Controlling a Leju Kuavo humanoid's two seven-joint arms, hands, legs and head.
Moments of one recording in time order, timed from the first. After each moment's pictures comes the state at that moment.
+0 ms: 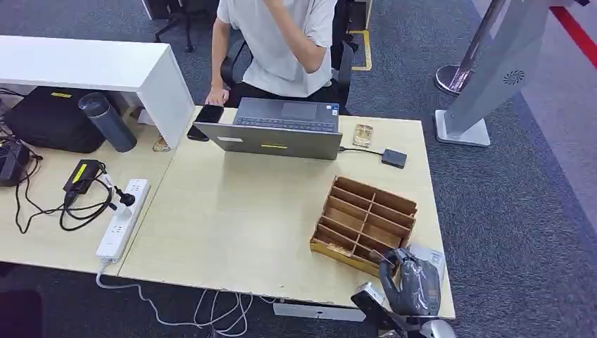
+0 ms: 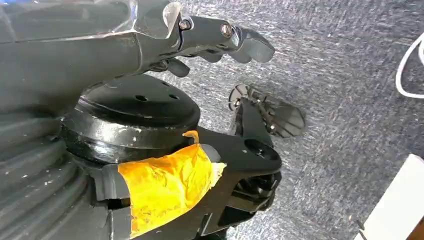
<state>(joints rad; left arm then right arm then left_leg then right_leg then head) -0.06 -0.19 -0.19 -0.21 0.72 0.60 -0.13 -0.07 -0.04 0.48 -1.17 0.94 -0.67 -0.10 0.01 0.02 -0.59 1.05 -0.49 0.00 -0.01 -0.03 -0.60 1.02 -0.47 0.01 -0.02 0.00</state>
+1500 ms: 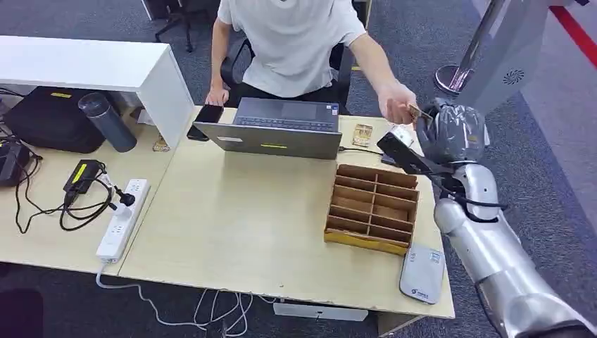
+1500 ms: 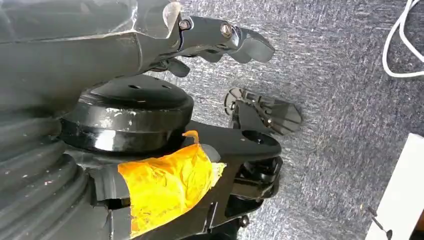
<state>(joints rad) -0.07 -0.19 -0.28 -0.21 0.65 0.60 -0.10 -0.86 -0.05 0.63 -0.77 0.89 -0.61 0.05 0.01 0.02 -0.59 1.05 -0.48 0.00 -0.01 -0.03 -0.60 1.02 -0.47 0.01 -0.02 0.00</state>
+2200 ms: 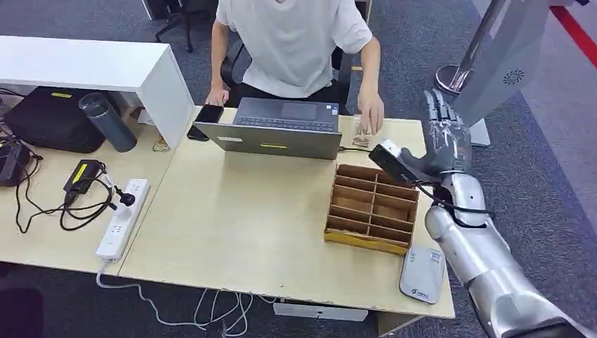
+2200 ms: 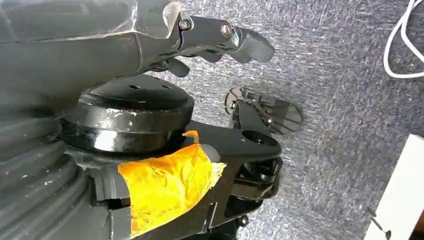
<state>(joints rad) -0.07 -0.19 -0.29 -0.21 0.68 0.60 -0.10 -0.84 -0.03 0.60 -0.68 0.95 -0.61 0.05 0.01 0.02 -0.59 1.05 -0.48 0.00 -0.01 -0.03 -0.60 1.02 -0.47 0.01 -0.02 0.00</state>
